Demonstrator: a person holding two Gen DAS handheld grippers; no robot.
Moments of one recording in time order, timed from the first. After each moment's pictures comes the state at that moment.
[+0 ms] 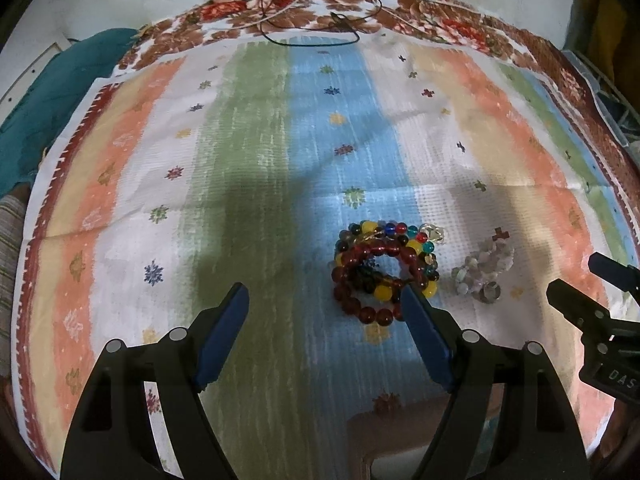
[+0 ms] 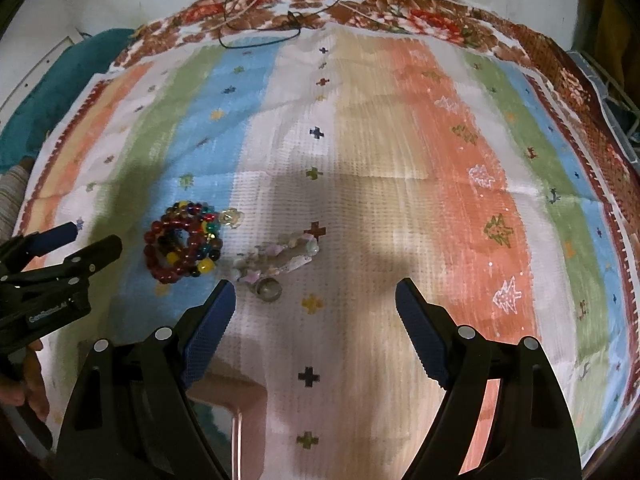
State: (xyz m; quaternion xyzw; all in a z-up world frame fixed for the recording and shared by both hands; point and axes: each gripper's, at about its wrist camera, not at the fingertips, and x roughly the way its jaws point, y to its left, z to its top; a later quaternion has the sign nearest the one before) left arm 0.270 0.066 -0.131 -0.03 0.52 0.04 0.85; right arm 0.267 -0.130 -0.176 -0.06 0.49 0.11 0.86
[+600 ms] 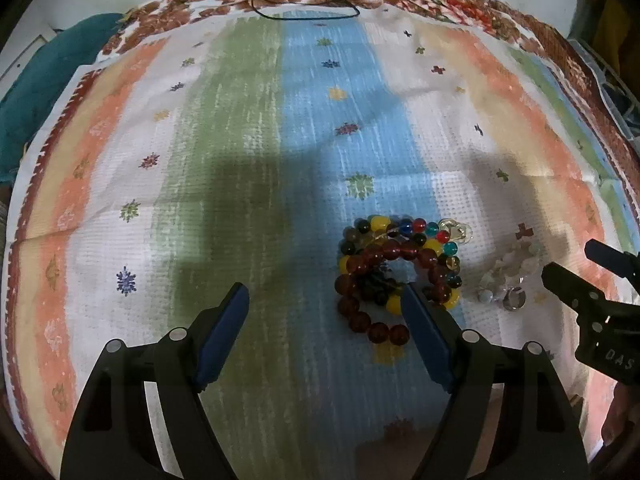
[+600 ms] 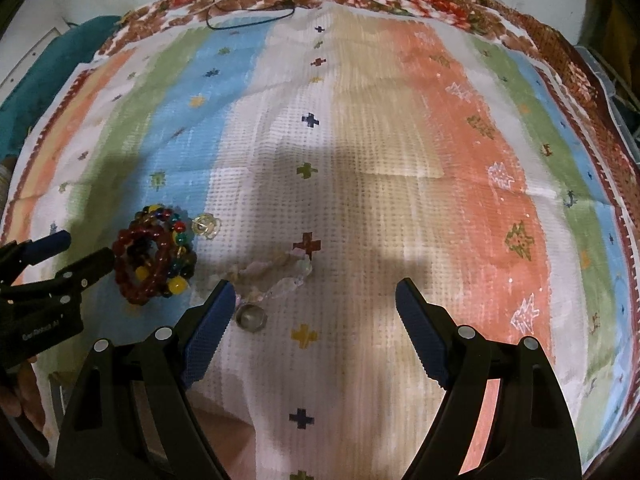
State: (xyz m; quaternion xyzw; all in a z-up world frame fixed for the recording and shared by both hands) left arm 0.294 0.070 -0.162 -0.04 0.55 0.03 0.83; right arm 0.301 -0.121 -0.204 -0.07 0.51 0.10 0.85
